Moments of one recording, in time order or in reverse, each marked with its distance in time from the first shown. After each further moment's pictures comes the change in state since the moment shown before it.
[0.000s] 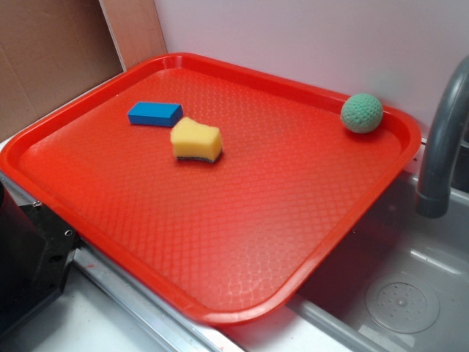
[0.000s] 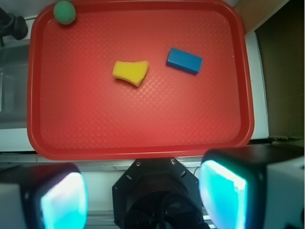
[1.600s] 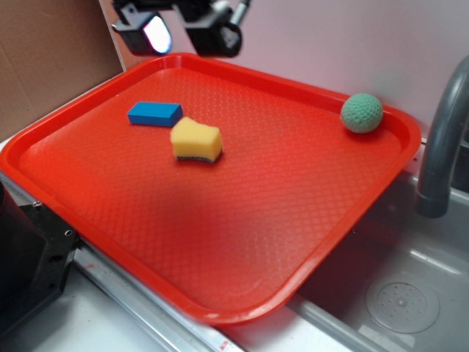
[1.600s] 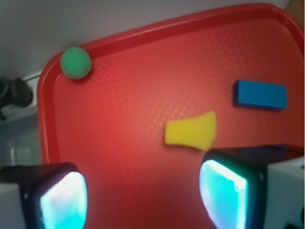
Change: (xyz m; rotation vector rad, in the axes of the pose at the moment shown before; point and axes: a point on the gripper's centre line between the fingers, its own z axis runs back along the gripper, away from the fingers) arm 0.100 -0.050 -0.106 -0.089 -0.122 0.241
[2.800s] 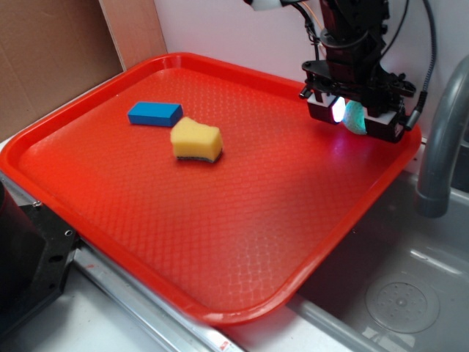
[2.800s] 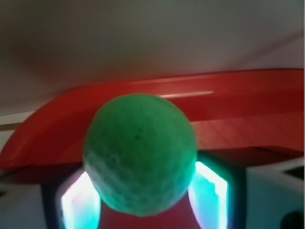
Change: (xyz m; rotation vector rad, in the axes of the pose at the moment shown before) arm 0.077 -0.083 -0.146 0.068 -0.033 -0.187
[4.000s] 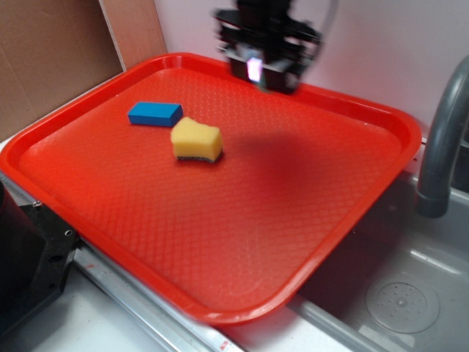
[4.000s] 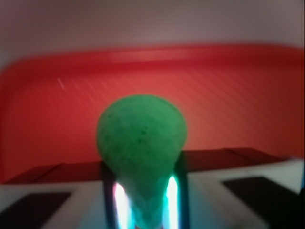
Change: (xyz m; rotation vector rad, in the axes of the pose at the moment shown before) arm -0.039 0.078 0.091 0.040 0.073 0.018
